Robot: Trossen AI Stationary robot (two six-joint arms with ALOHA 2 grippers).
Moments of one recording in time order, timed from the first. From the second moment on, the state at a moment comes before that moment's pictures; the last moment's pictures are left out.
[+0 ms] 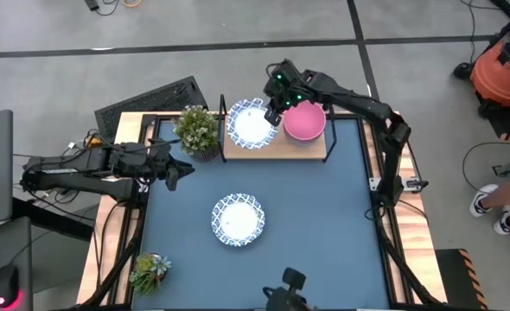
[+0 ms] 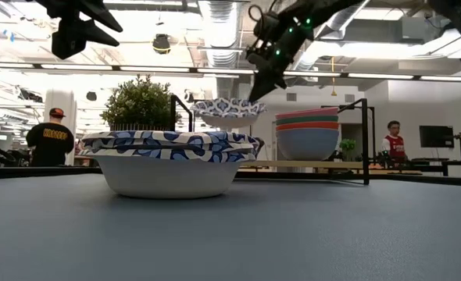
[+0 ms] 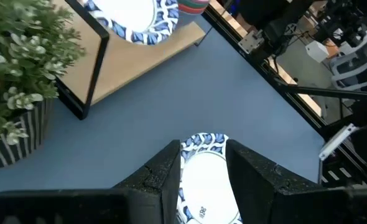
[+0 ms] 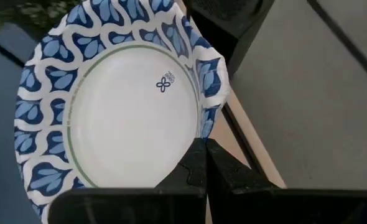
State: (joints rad) left arm 0.02 0.62 0.76 -0.59 -0.20 -0.76; right arm -0.61 1.91 1.83 -0.77 -0.09 -0.15
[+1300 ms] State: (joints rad) left arm 0.02 0.62 0.76 -0.59 -0.22 -0.76; right arm -0.46 2.04 2.29 -1.20 -0.34 -0.34
